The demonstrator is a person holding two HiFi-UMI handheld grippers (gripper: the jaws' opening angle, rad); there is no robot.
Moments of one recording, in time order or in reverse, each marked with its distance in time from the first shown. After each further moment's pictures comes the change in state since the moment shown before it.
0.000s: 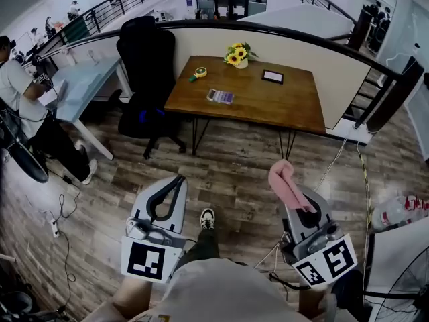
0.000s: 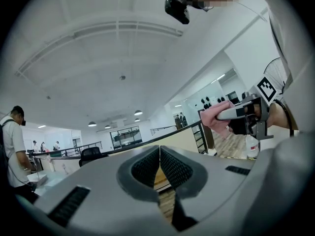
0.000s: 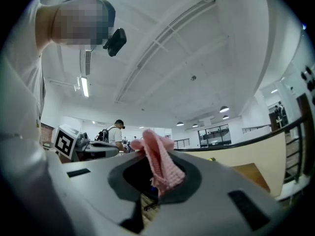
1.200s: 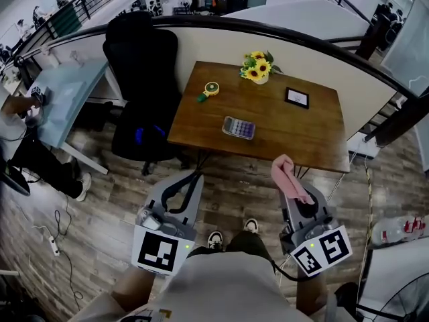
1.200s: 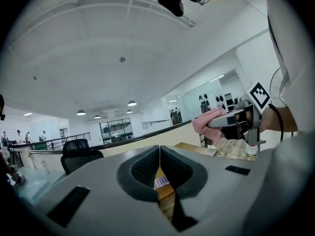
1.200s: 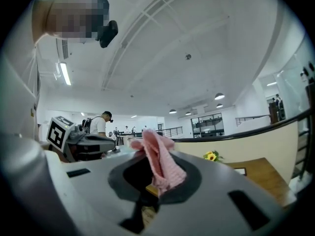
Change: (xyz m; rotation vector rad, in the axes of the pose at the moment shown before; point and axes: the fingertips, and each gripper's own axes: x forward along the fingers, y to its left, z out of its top) left arm 0.274 0.218 -0.078 -0.003 0.052 -0.146; right arm 0.341 -0.130 -0.071 0.039 0.147 -0.082
